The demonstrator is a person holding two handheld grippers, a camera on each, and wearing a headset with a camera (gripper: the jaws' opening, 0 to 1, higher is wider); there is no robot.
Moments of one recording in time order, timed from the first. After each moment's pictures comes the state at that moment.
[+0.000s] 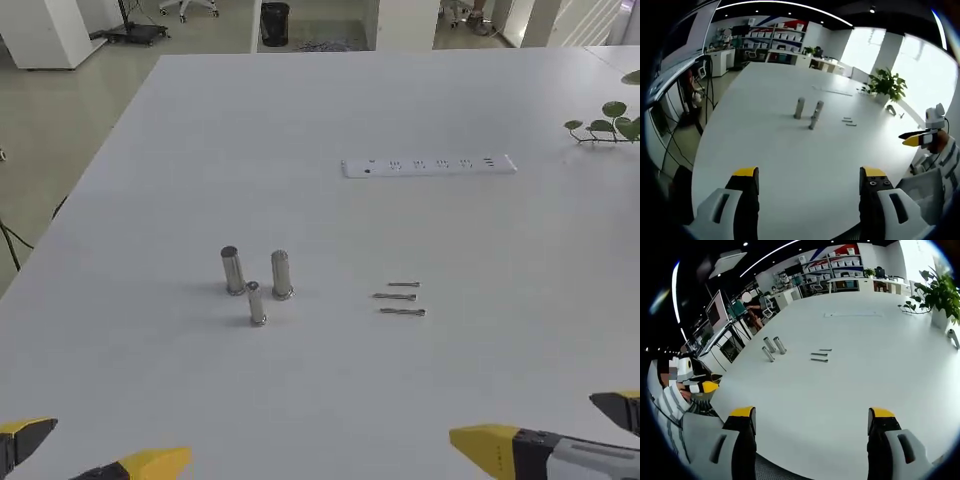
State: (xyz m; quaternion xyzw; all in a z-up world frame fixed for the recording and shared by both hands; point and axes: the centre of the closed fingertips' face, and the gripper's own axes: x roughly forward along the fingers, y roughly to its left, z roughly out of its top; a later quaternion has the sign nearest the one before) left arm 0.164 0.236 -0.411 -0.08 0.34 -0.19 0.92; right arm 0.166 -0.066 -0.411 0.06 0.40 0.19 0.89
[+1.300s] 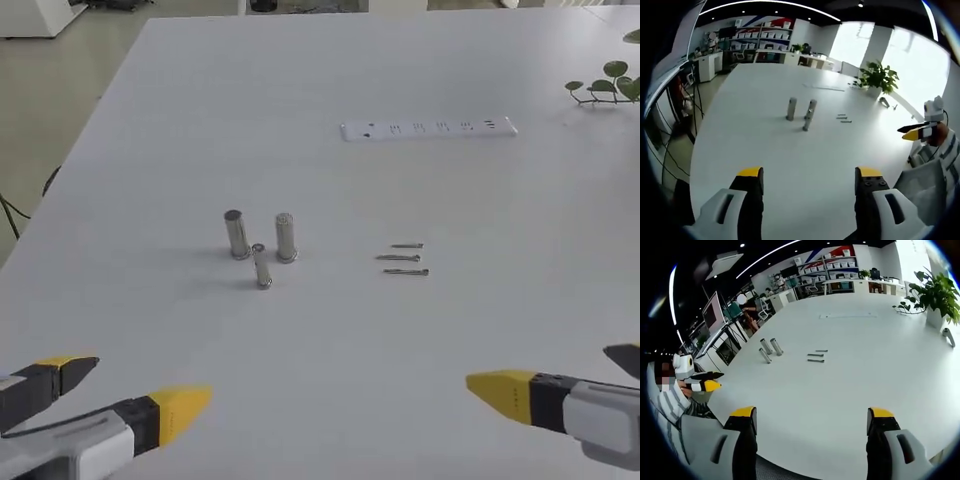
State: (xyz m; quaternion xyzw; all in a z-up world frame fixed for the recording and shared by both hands) left arm 0.181 0.229 -0.415 -0.05 0.35 -0.24 0.91; right arm 0.161 -0.067 -0.408 0.06 0.40 0.17 0.90
